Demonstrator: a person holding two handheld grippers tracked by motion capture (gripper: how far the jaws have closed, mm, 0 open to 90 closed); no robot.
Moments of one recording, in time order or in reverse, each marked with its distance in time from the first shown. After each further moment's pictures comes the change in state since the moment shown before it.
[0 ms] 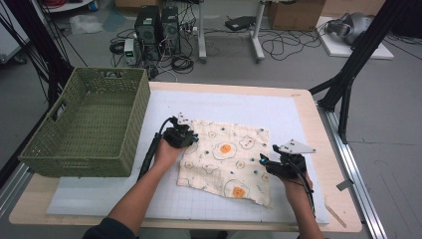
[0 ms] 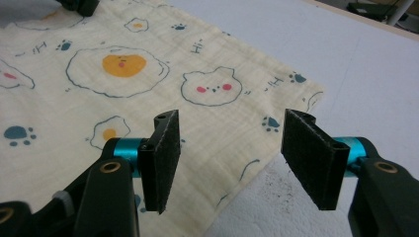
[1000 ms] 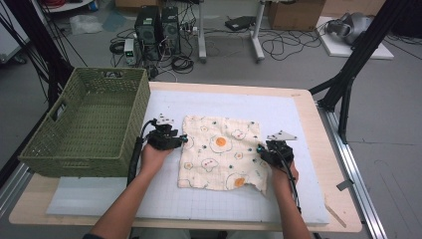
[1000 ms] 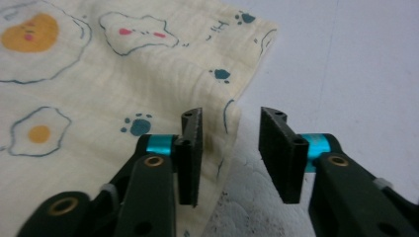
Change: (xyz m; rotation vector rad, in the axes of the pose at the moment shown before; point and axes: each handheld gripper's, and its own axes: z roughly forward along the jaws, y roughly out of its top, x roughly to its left) left arm 0.013 -0.024 -0.038 -0.045 -0.035 -0.156; right arm -0.008 0.007 0.052 0.112 -0.154 0.080
